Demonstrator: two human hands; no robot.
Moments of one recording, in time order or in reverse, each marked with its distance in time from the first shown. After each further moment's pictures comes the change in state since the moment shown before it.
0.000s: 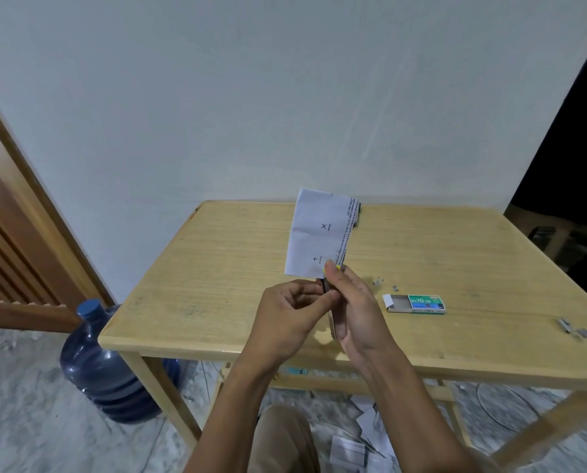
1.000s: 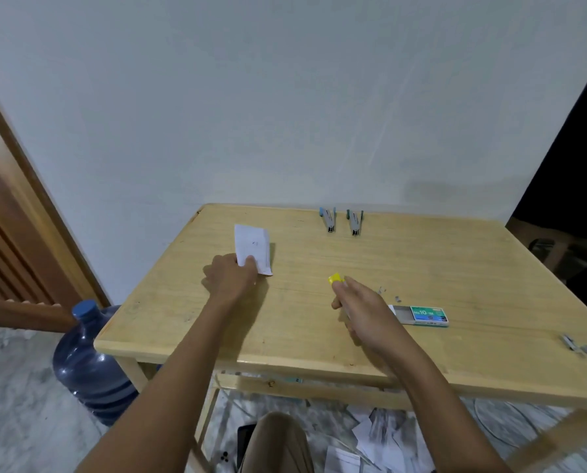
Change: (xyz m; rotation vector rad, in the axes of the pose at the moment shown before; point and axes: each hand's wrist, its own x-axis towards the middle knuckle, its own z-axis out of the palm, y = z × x) left_hand 0.116 -0.048 -0.080 0.654 0.406 -0.232; right_hand 0.023 -0.001 -0.037 -0.750 0.043 0.155
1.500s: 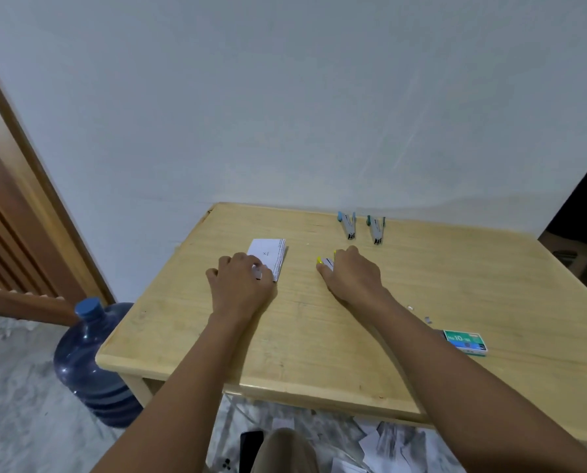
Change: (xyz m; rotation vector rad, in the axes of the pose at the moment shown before) left_hand 0.025 -0.020 0.009 0.313 0.148 0.292; right_hand 0.131 -0.022 0.036 -1.042 0.151 -0.131
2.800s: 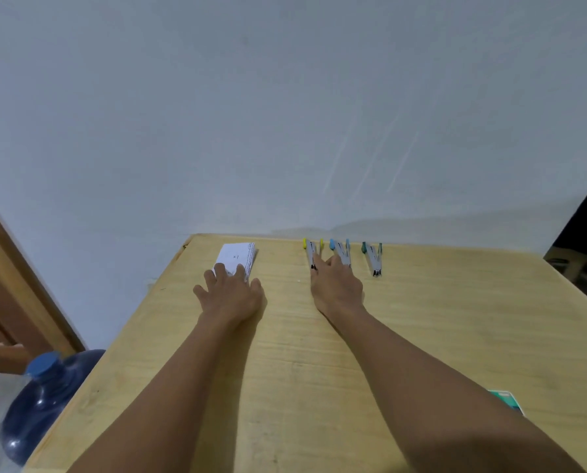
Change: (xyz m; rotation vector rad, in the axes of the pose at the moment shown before) left_hand 0.088 0.011 0.023 0.275 -0.346 -0.073; right_hand 0.094 -0.006 0.043 0.066 0.114 0.054
